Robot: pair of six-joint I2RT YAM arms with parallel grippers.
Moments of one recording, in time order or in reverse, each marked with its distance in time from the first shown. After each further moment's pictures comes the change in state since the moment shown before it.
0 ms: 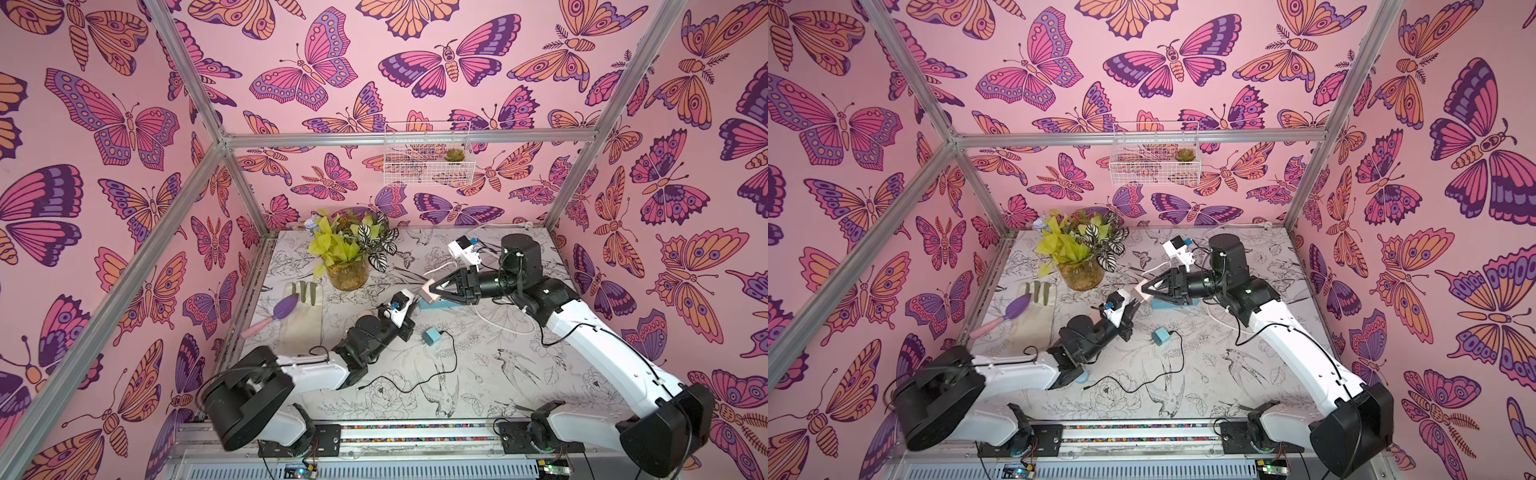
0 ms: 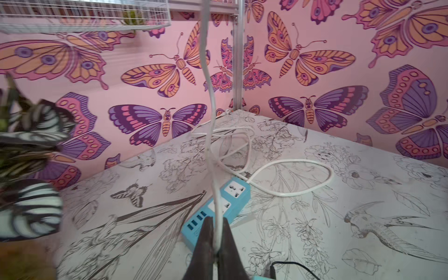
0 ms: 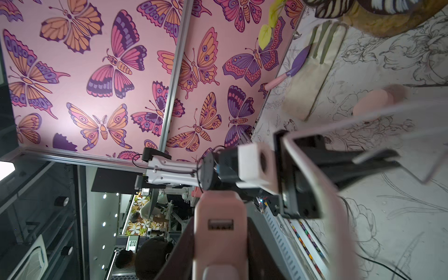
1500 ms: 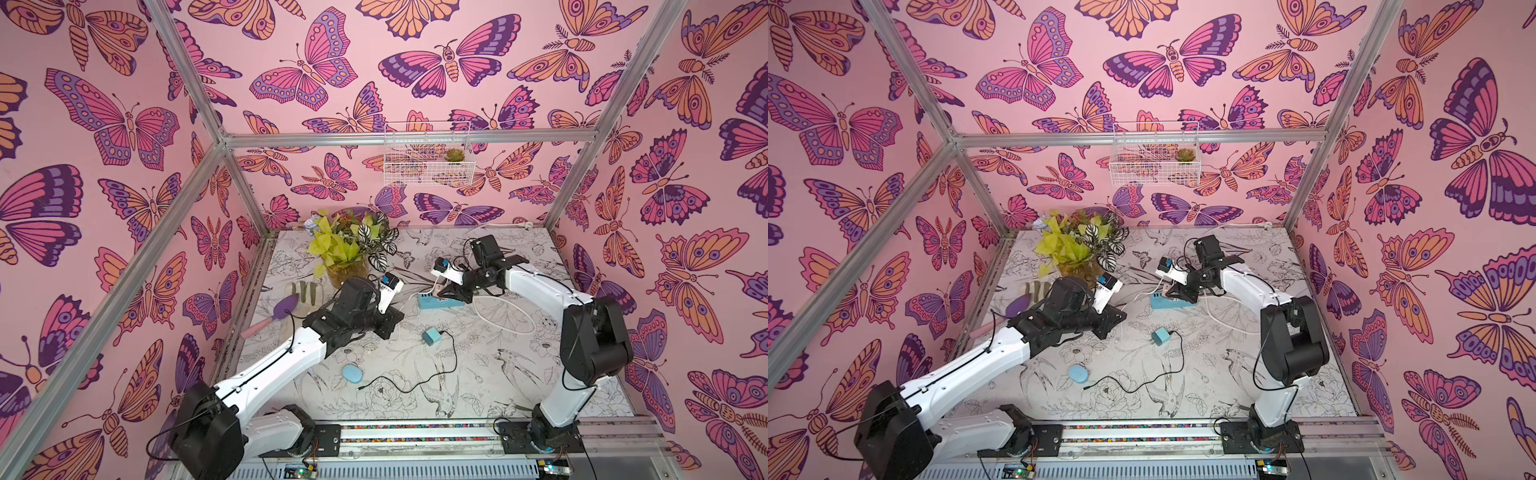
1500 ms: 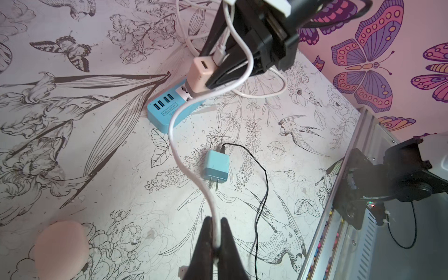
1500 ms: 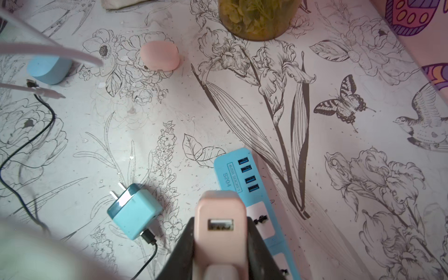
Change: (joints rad) left arm 0.174 -0.103 0.399 -1.184 0.445 -0.191; right arm -0.142 0.529 0.166 -0.237 0.436 -1.660
